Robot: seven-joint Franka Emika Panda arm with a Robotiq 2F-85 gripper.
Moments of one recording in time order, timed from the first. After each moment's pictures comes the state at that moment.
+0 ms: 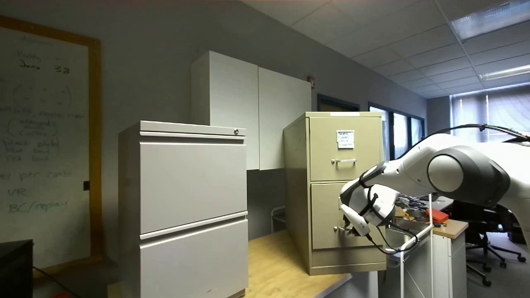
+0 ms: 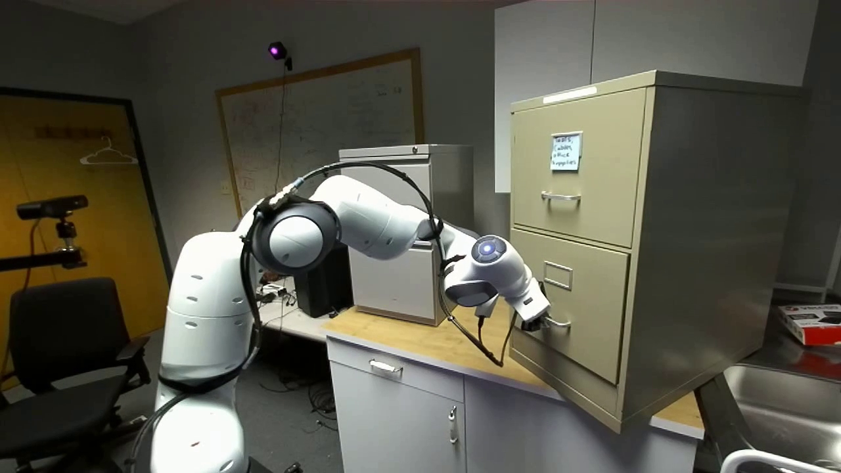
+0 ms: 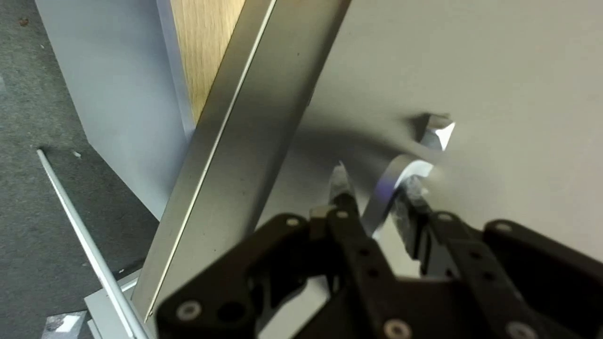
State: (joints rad) arm -0.36 0.27 -0.09 -1.94 0.82 2.91 0.42
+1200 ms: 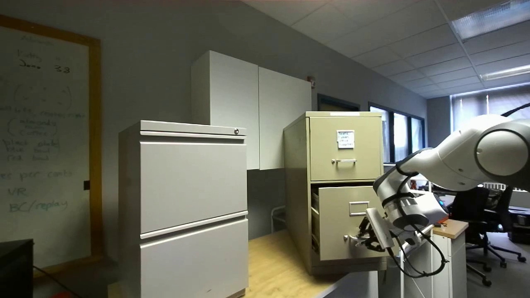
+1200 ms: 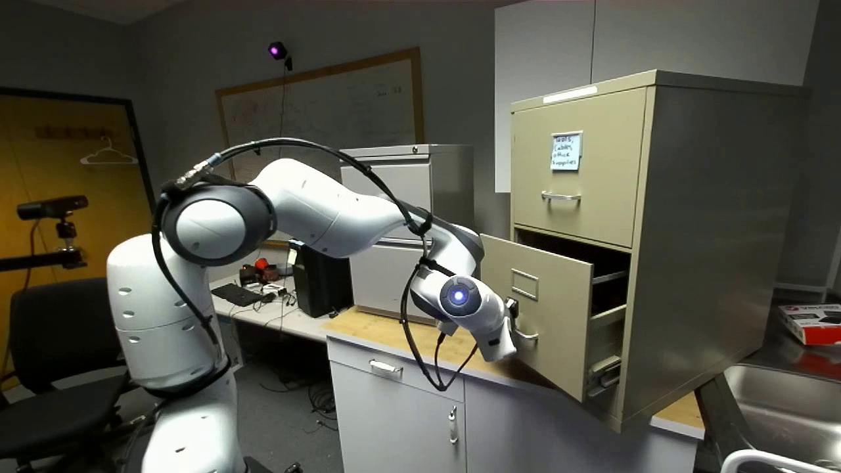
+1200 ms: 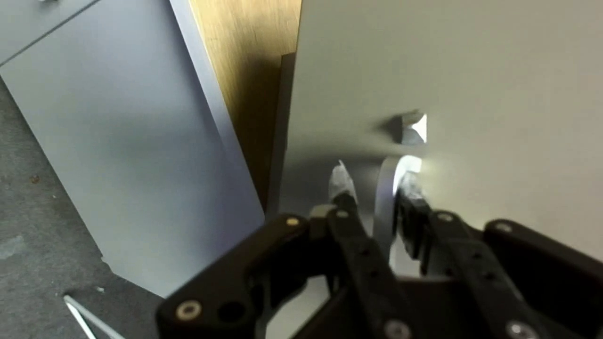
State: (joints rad) arm -0.52 -0.02 0.00 -2.27 1.51 2.70 -0.04
